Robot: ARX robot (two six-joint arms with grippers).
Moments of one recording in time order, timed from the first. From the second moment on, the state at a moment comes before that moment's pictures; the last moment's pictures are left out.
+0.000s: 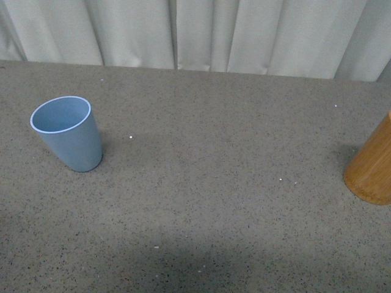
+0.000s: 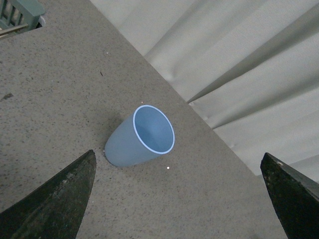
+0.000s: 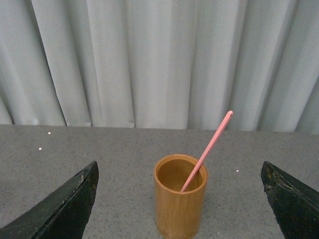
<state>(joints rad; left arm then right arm) -0.13 0.59 0.06 0.33 -0.21 -0.76 0.00 0.00 0.00 0.00 0.00 0.00</state>
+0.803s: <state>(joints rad) -0.22 1.56 0.47 0.59 -0.32 -0.83 0.00 0.00 0.00 0.00 0.00 0.00</state>
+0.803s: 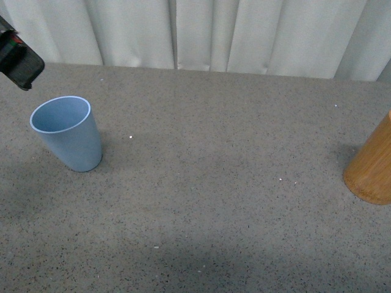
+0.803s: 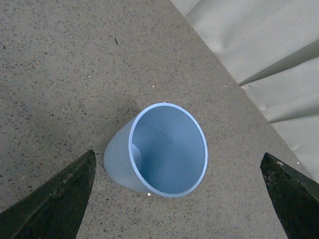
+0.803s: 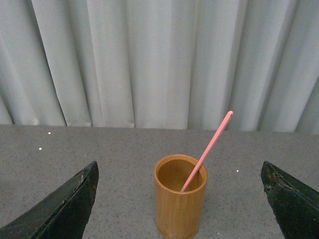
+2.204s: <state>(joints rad) -0.16 1.75 0.56 0.46 -0.36 -0.87 0.00 0.00 0.00 0.00 0.00 0.00</state>
